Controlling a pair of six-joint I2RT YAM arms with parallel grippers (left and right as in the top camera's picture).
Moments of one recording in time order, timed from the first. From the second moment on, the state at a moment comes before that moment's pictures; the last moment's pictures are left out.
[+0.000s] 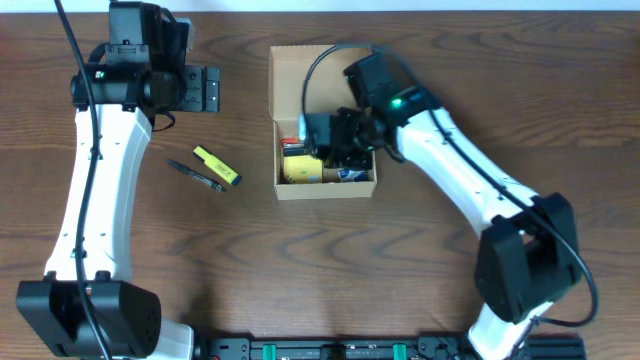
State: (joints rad) left arm -0.02 1.66 1.64 -0.97 0.07 0.05; right arm 0.50 1.90 1.51 -0.83 -0.38 -1.03
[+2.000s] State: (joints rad) left arm -0.02 1.66 1.64 -0.94 0.07 0.05; right arm 0.58 2.00 1.63 -0.79 -0.20 -1.21
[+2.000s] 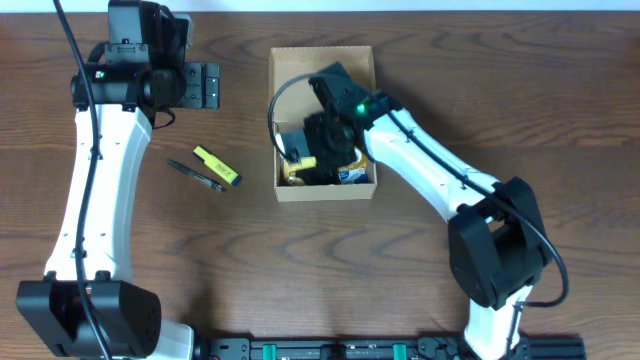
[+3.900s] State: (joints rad) left arm -0.02 2.05 1.49 -1.01 0.09 -0.70; right arm 0.15 1.98 2.13 -1.34 -0.49 -0.37
